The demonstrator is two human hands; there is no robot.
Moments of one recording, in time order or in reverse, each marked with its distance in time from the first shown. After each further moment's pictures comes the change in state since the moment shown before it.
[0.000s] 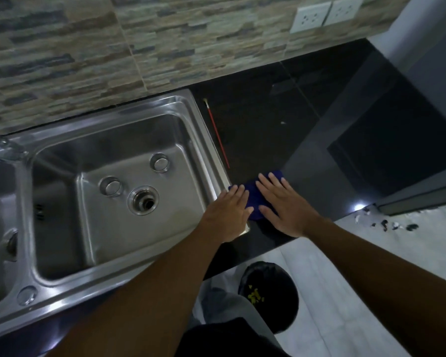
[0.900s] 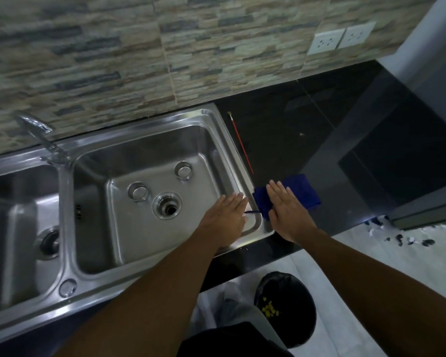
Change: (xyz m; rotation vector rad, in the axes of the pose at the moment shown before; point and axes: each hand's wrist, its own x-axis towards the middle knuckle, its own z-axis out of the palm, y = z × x) left_hand -0.062 -0.052 -0.017 -0.012 0.015 -0.019; right_hand 0.021 -0.069 0.012 0.041 0.108 0.182
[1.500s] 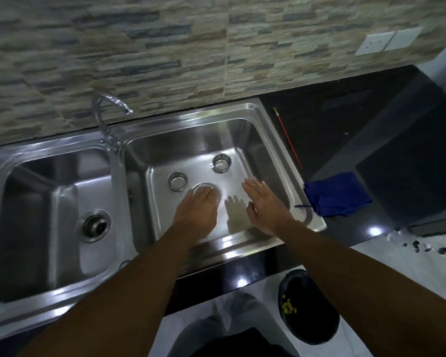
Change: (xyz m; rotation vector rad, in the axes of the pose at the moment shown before) left_hand -0.114 -0.160 0.003 -0.064 0.170 -0.267; right_hand 0.052 -0.186 0.022 0.104 0.070 -0.195
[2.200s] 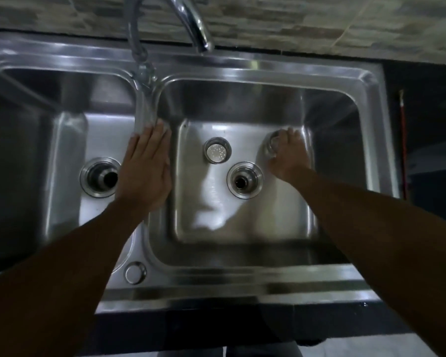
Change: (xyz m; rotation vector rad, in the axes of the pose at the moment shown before) left_hand 0.007 -0.207 0.047 -0.046 0.273 -0.296; right_hand 0.232 0.016 0.102 -0.150 -0.261 0.261
